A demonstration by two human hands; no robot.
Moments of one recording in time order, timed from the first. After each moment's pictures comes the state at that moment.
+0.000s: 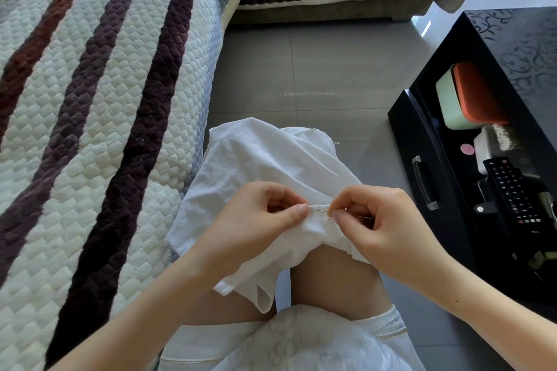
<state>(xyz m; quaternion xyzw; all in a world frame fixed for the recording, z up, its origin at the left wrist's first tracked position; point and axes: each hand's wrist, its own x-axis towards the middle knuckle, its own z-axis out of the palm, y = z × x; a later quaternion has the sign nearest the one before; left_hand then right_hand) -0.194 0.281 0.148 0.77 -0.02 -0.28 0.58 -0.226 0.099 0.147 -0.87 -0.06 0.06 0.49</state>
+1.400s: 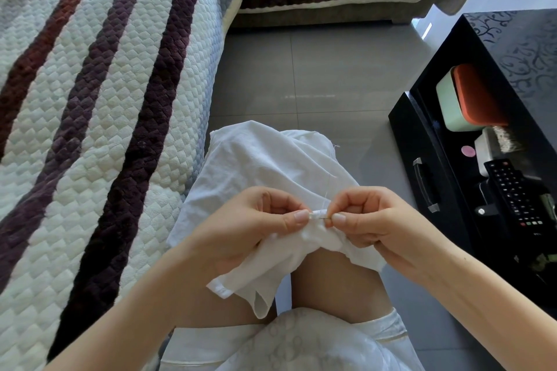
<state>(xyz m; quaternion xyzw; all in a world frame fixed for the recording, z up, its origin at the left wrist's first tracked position) -0.187 0.289 0.154 0.60 0.00 -0.42 0.68 -0.211 0.089 0.145 -0.62 0.06 0.29 0.73</state>
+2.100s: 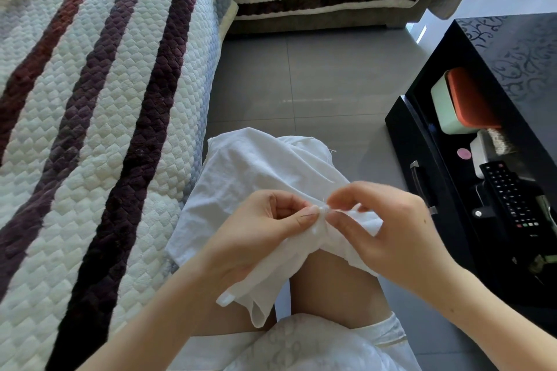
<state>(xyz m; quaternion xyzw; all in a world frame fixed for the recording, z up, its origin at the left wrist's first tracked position) -0.192 0.272 0.149 0.67 -0.02 -0.32 0.67 -0.220 0.088 0.139 -0.90 -0.14 -0.11 0.39</state>
